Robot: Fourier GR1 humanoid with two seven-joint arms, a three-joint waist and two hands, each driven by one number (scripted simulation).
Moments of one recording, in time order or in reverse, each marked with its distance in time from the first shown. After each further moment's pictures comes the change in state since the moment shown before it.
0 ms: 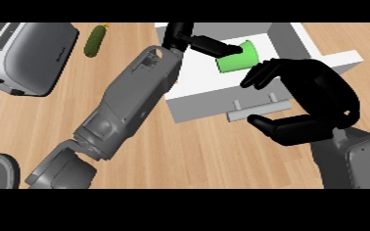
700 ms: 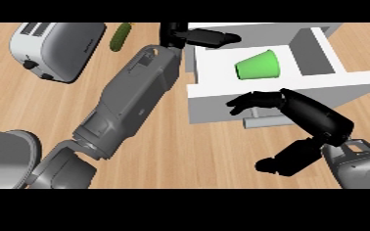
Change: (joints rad) left arm -0.002 0.000 0.044 0.006 0.143 0.064 -0.131; right arm 0.092 -0.206 0.180 -0.019 0.322 0.148 0.064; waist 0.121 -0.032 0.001
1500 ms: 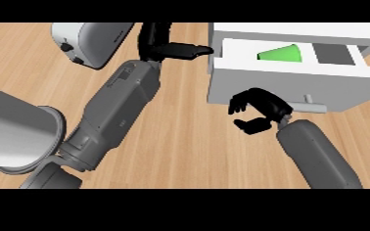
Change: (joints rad) left arm 0.190 0.057 0.025 -0.141 0.025 -0.110 -0.049; right arm -0.168 0.098 0.125 0.765 0.478 -0.273 -0.325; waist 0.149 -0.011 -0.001
